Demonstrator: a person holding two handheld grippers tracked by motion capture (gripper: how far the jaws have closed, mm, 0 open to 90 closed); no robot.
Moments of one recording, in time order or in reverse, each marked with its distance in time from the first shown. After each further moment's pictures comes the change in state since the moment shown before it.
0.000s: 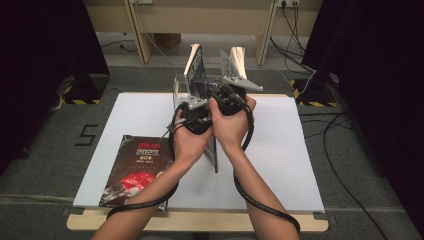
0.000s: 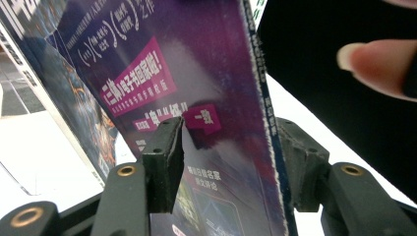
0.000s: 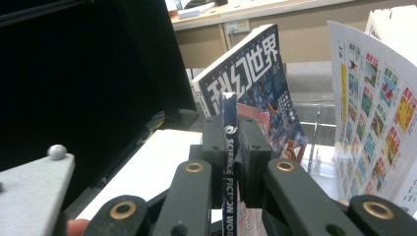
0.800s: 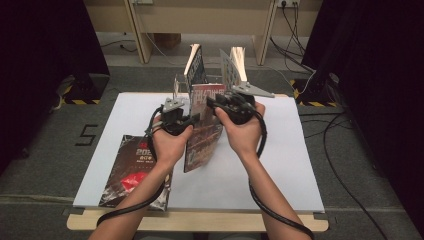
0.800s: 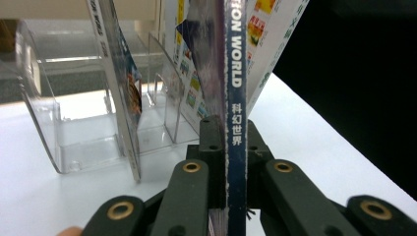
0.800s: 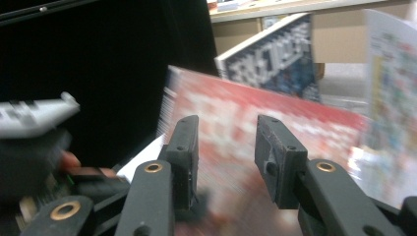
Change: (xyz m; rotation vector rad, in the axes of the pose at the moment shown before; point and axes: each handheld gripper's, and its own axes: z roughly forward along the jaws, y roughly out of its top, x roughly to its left) left arm 0.049 -0.015 -0.027 -0.058 -0.031 -0.060; right arm -0.028 -0.015 -0.025 0.024 0.154 -0.047
